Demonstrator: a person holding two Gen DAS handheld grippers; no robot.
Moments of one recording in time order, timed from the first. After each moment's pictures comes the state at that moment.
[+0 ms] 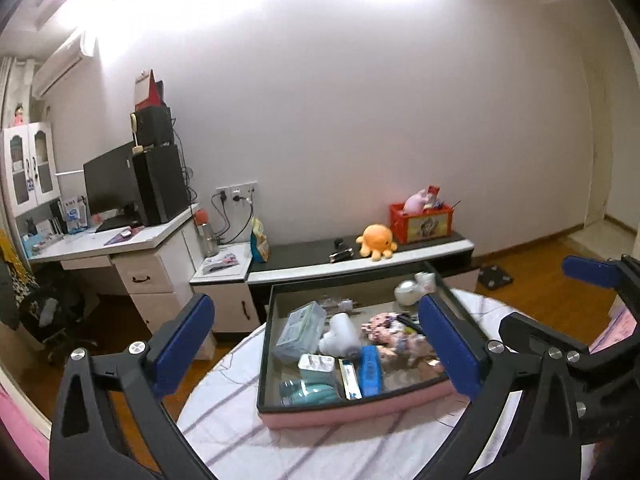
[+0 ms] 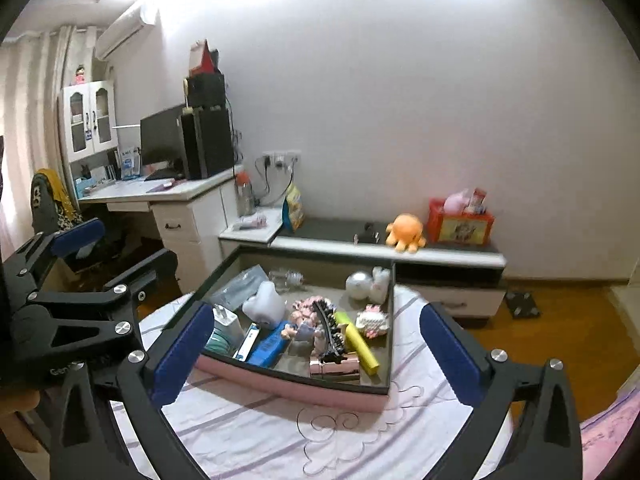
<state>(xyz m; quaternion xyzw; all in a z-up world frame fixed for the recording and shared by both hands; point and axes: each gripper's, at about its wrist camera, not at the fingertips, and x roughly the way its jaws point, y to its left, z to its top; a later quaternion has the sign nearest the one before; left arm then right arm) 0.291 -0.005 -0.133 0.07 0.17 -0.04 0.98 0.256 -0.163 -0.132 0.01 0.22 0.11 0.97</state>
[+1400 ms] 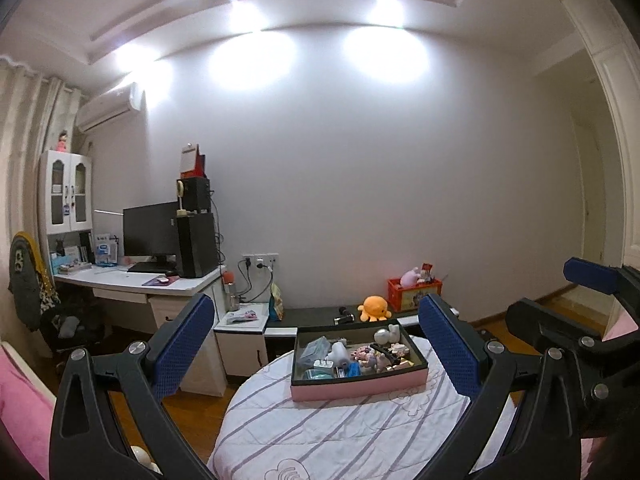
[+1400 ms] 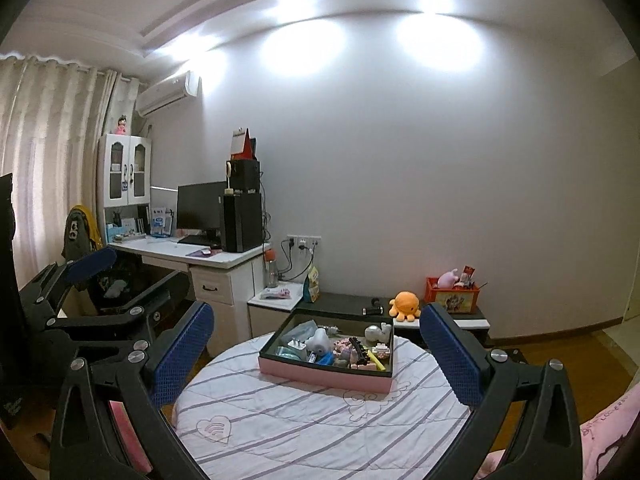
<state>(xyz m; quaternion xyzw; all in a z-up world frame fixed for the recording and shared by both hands) 0.035 0.026 -0.046 0.04 0.03 -0.02 1.00 0.025 -0.137 -0.043 0.00 0.07 0.11 0.99</state>
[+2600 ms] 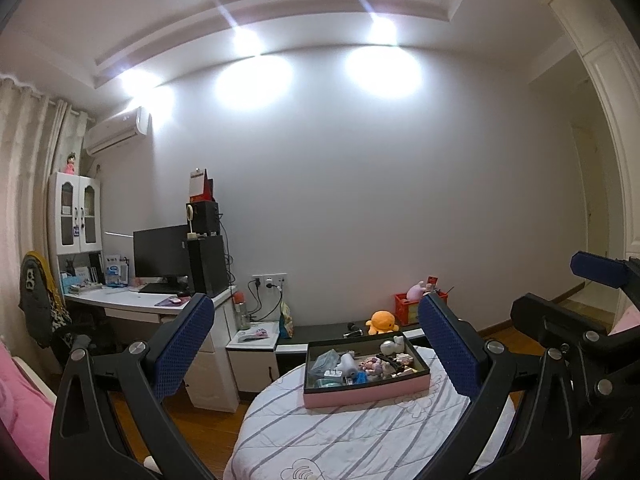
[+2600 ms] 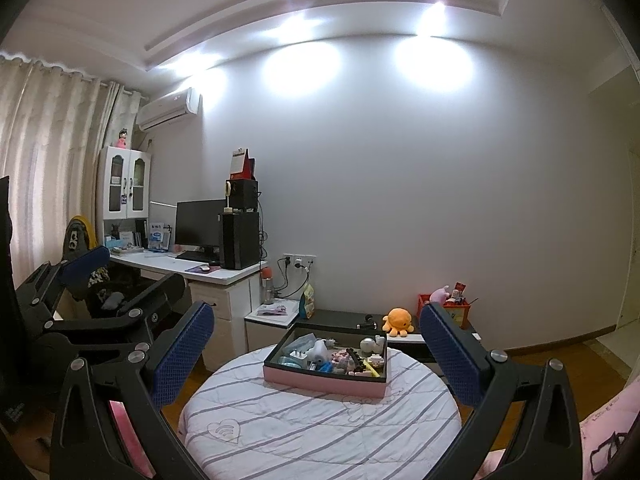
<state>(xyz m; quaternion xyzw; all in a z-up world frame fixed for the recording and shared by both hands) -0.010 0.022 -0.034 0.06 -0.01 -0.01 1.00 -0.016 -0.135 -0.037 0.00 0.04 0.10 0.99</state>
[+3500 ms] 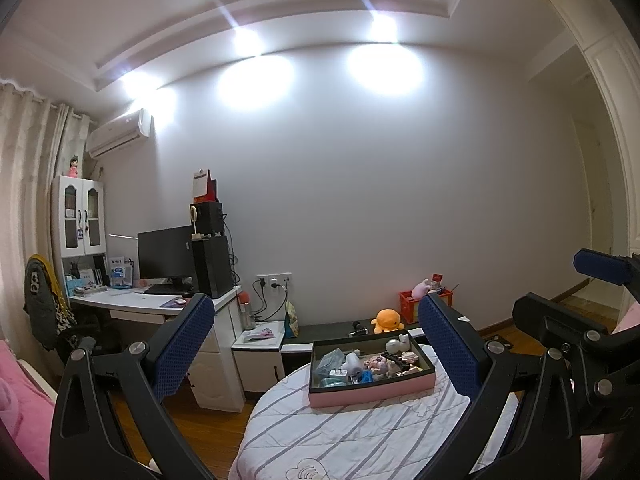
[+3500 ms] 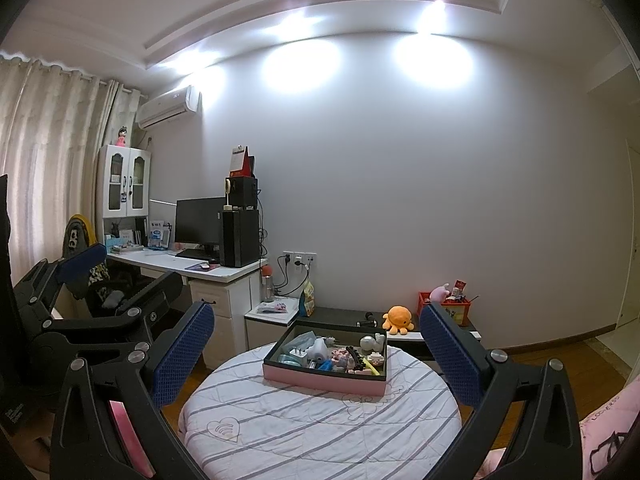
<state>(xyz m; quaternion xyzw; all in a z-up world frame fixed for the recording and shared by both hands) -0.015 0.023 -0.031 0.06 -0.01 0.00 1.00 -0.017 -0.134 -0.037 0.00 0.04 0.10 0.99</state>
